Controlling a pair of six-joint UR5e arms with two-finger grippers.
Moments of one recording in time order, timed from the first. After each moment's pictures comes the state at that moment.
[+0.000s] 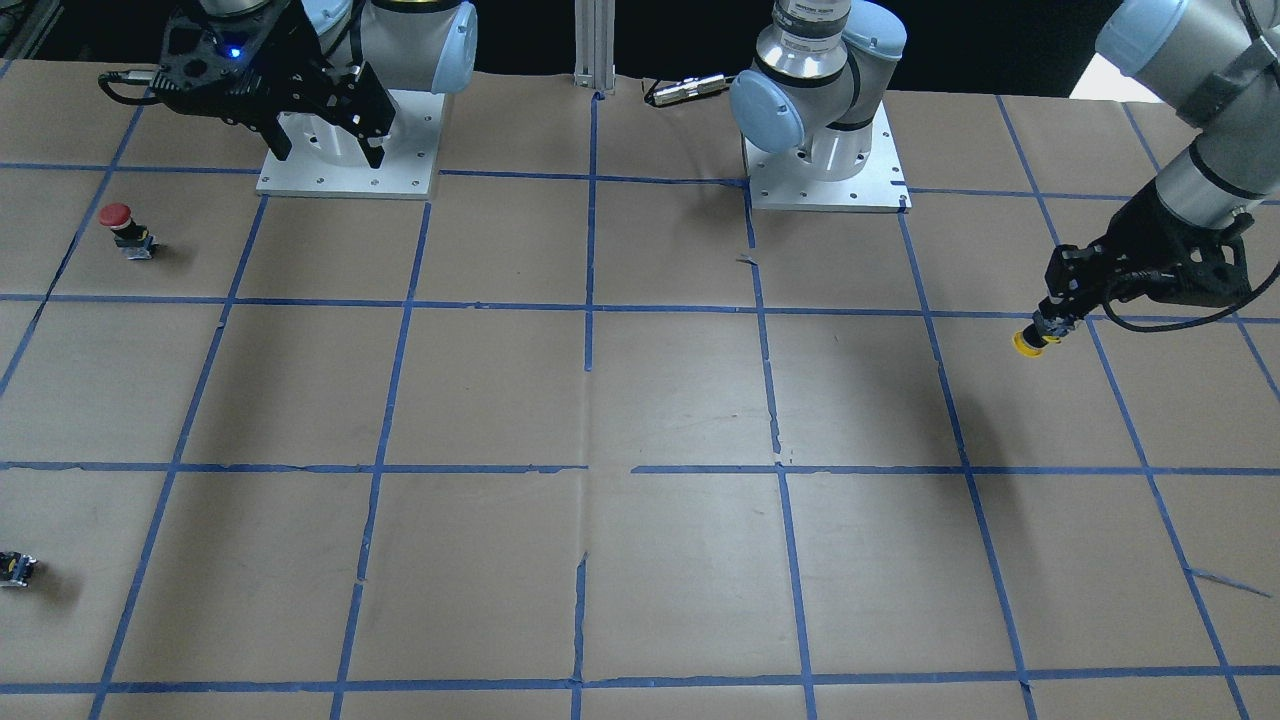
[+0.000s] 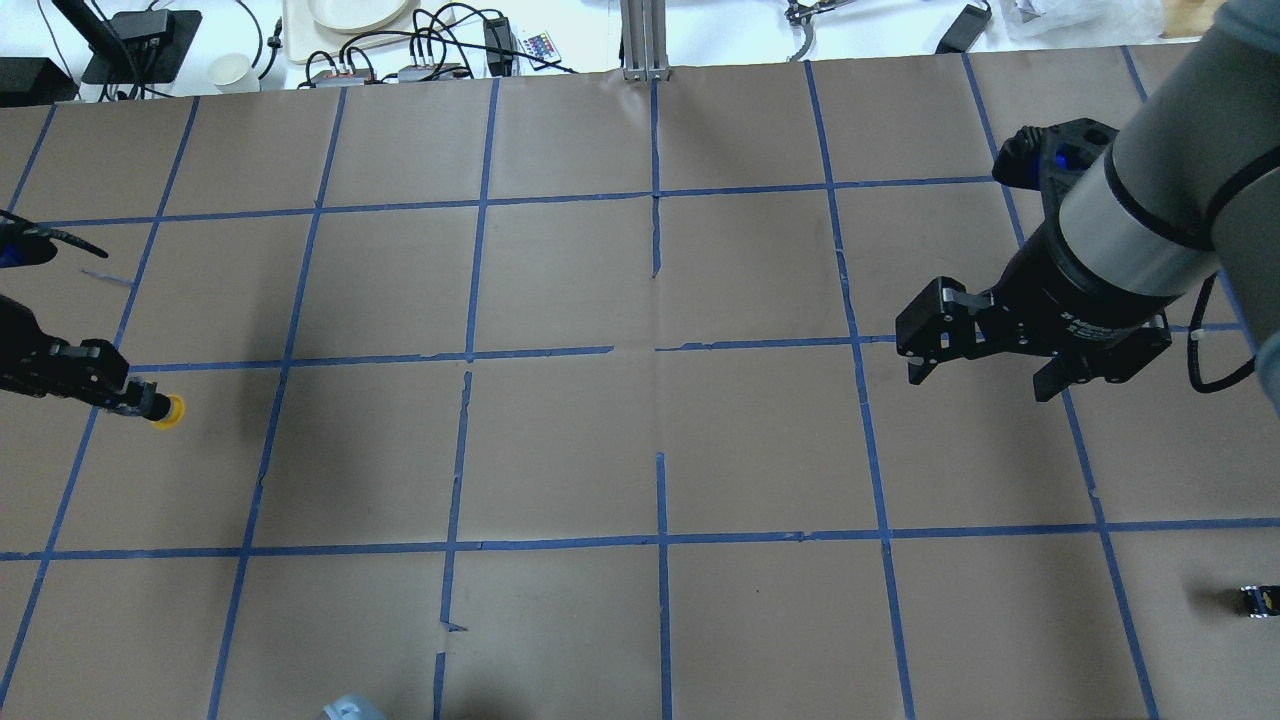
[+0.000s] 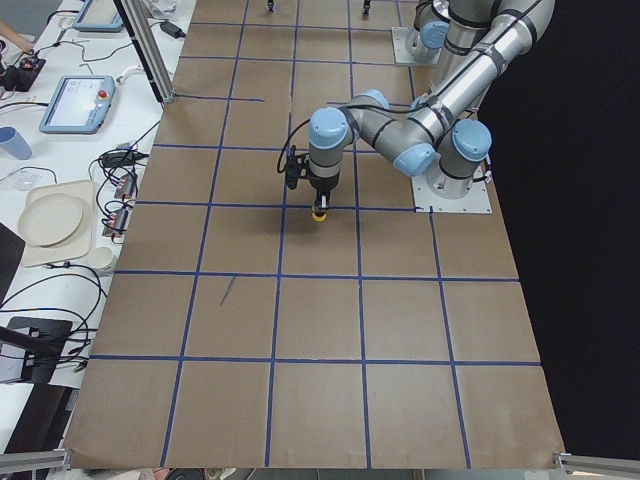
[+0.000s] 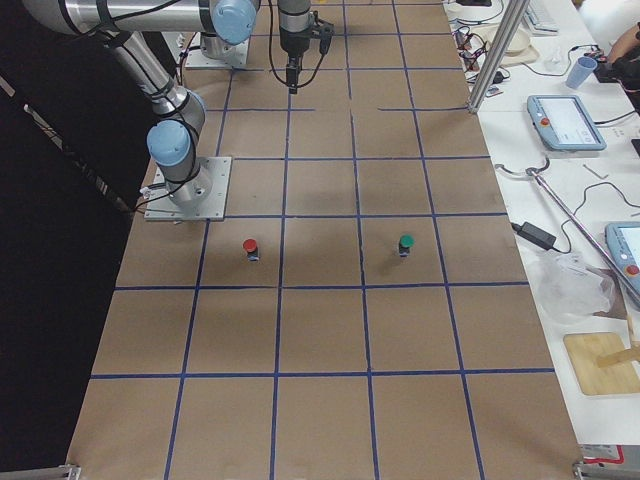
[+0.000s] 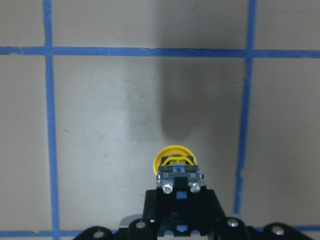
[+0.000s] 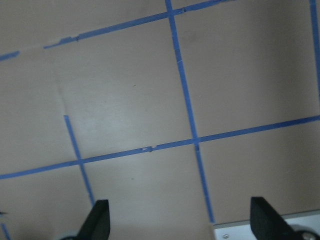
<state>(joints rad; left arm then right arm) -0.93 -1.51 -1.91 -1.37 1.44 0.64 1.51 -1.87 1.85 -1.52 -1.44 0.18</state>
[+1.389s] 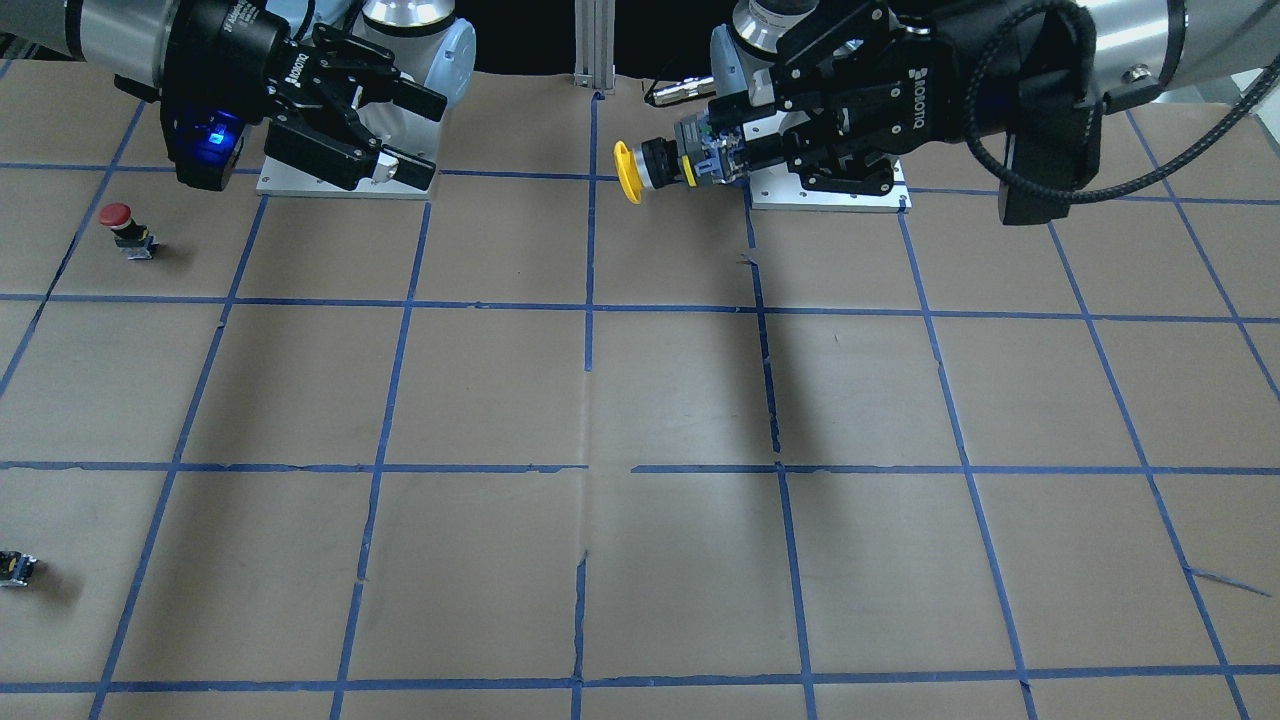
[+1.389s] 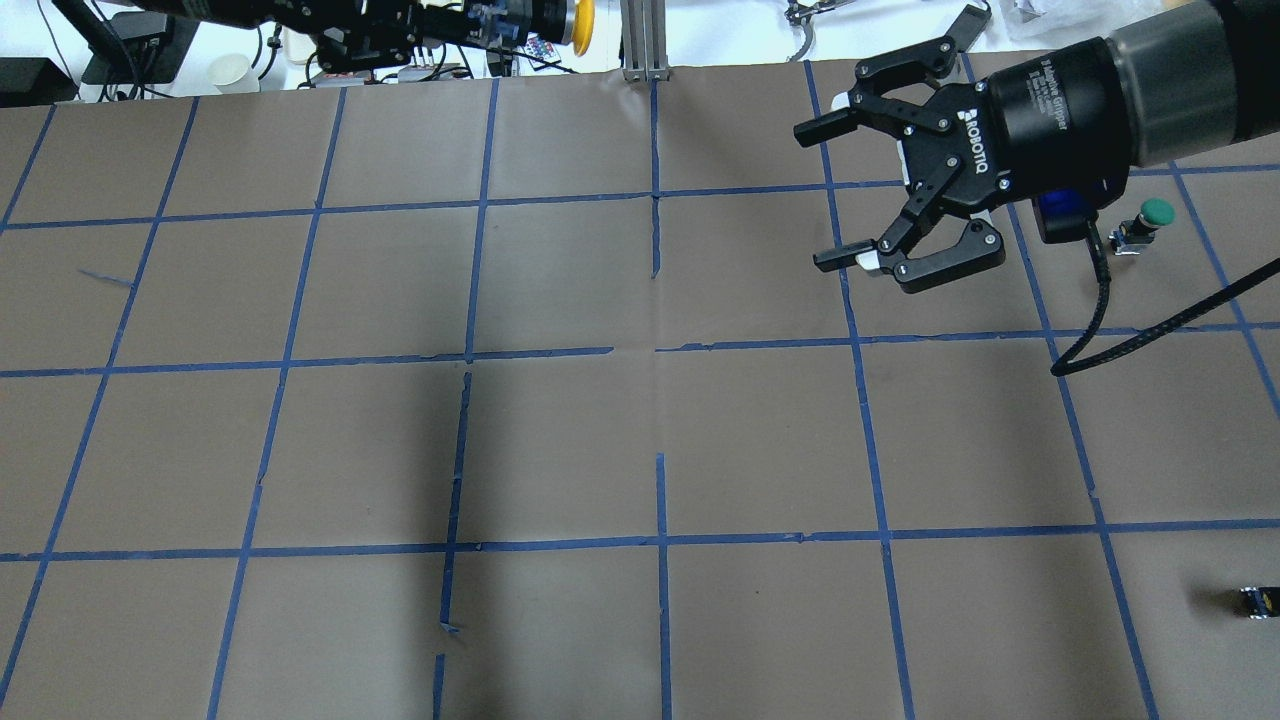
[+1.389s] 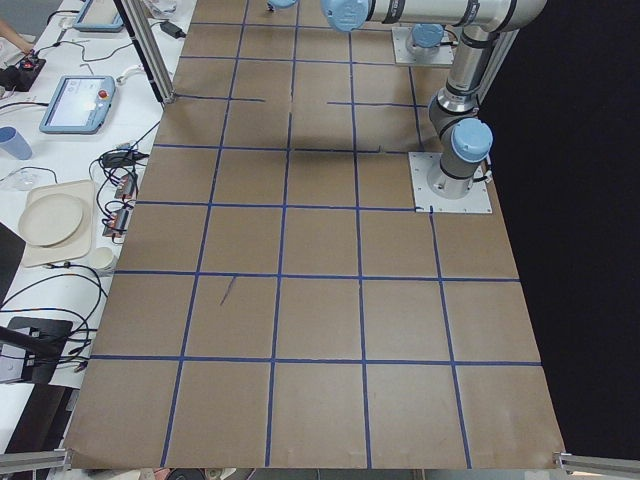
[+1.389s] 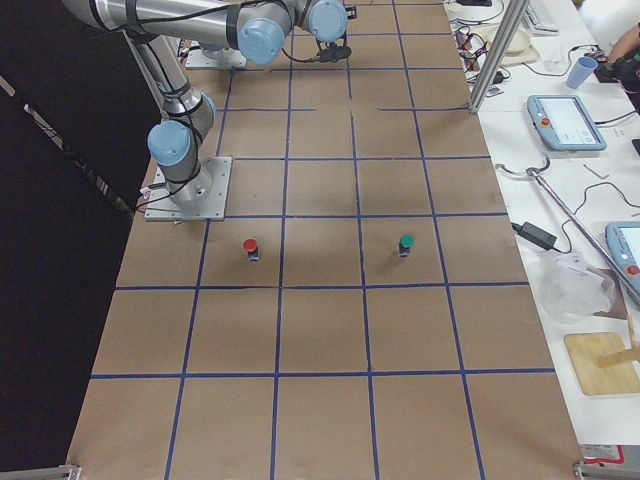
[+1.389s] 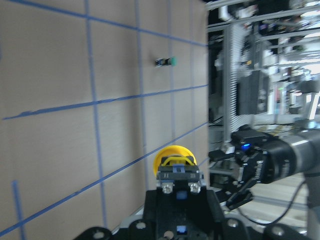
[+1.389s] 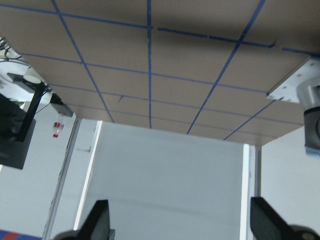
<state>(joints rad) -1.39 -1.64 -1.37 -2.08 0.32 0.50 1.32 -1.71 1.74 -1.19 -0.45 0.94</state>
